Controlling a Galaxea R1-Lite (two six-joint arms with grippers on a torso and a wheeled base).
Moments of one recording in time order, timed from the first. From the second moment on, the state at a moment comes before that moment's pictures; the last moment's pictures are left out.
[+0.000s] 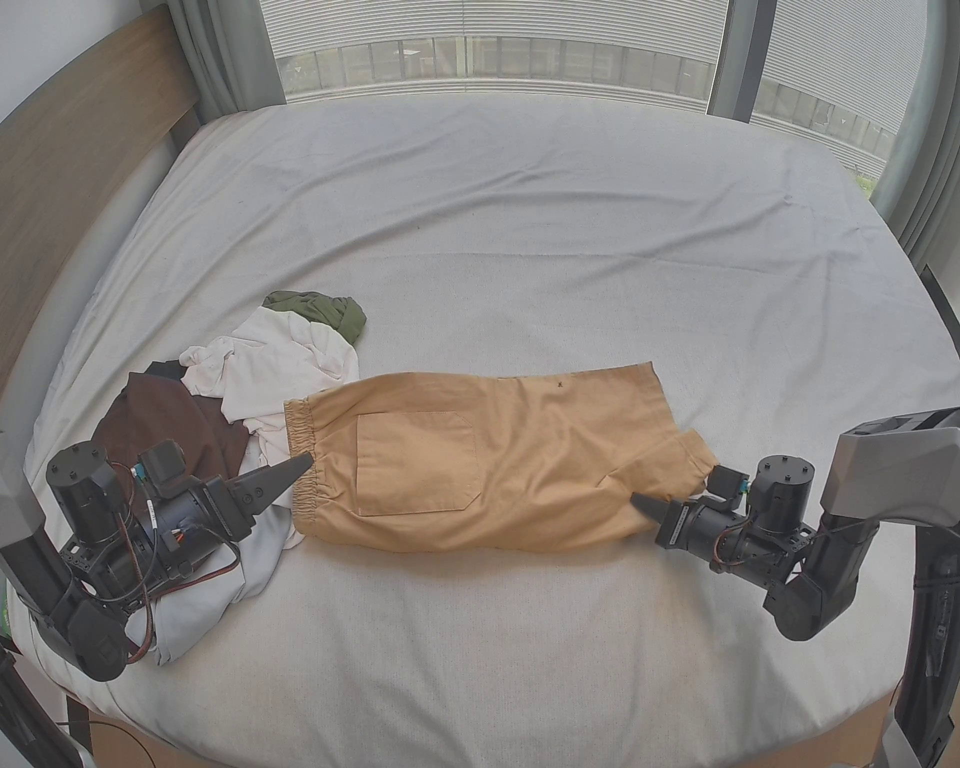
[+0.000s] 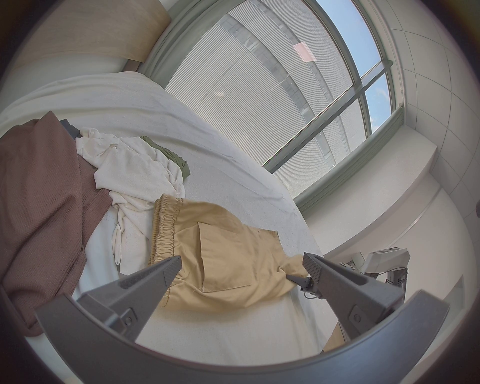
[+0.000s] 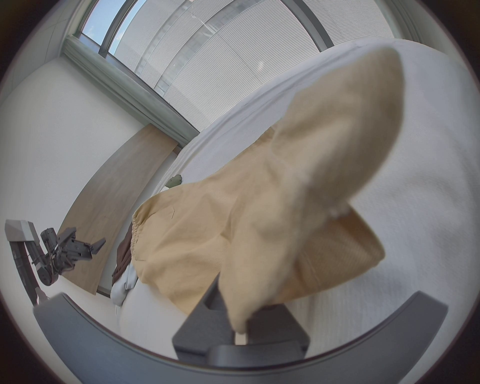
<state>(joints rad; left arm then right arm) -0.12 1.87 -0.25 -1.55 -0.50 -0.54 0.30 2.29 -0.52 -1.51 0.29 0.46</state>
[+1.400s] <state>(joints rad) -0.14 1.89 -0.23 -1.55 -0.51 -0.54 0.30 2.18 -0.02 -1.50 0.30 0.30</state>
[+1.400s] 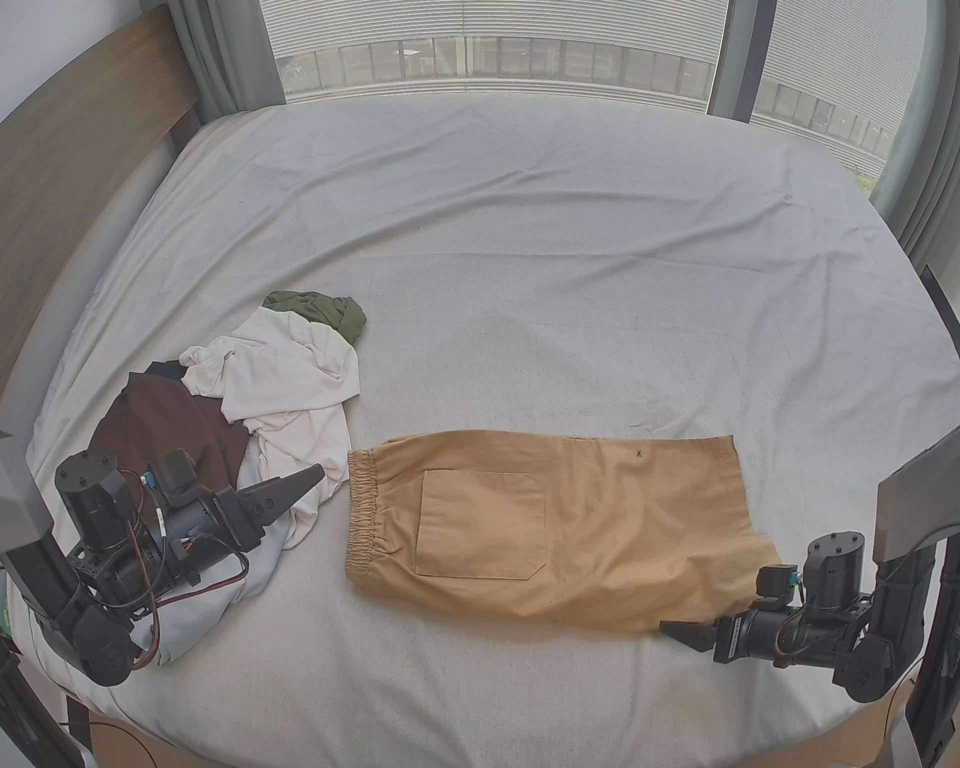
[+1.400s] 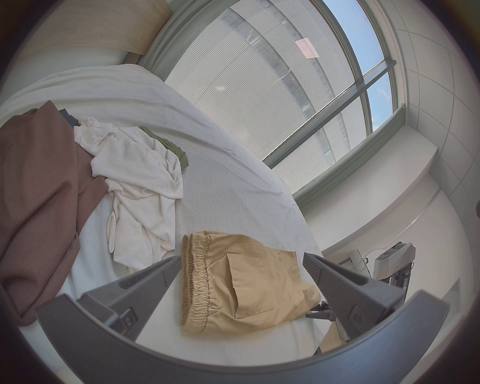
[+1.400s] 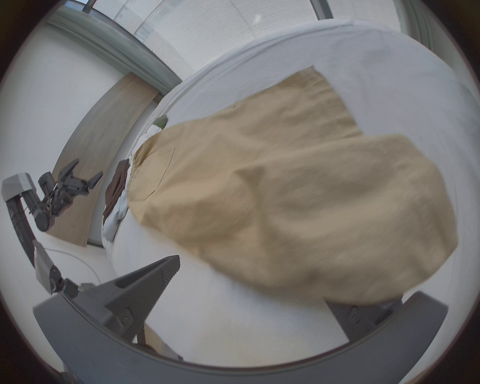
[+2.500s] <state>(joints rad) -0.24 2.24 -0.28 -1.55 -0.45 -0.52 0.55 2.02 -0.15 -1.54 0.50 0.34</state>
